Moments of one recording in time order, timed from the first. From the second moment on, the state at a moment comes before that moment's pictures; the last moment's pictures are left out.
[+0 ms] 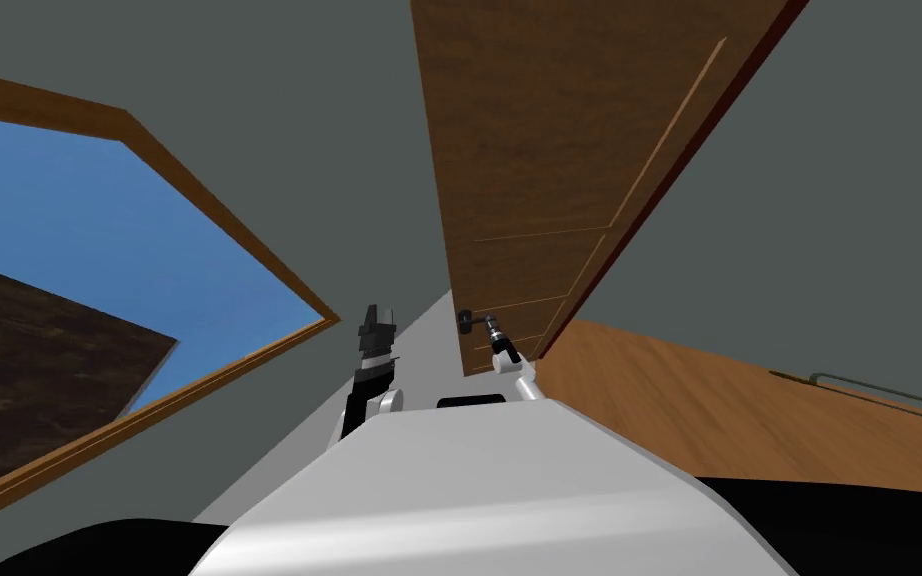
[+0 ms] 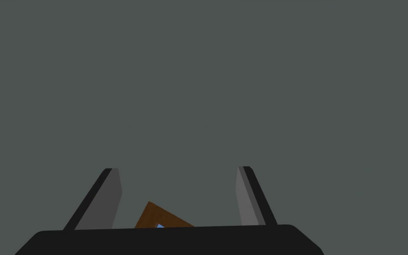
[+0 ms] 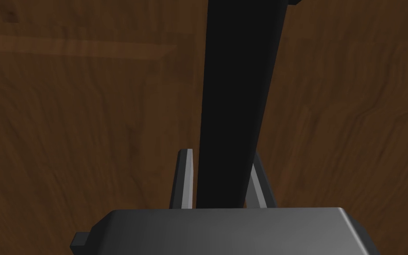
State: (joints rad) arm -0.06 -0.03 0.17 -1.22 -0.24 -0.29 0.25
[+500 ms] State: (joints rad) arm -0.06 0.00 0.23 -1.22 -0.29 -0.29 0.30
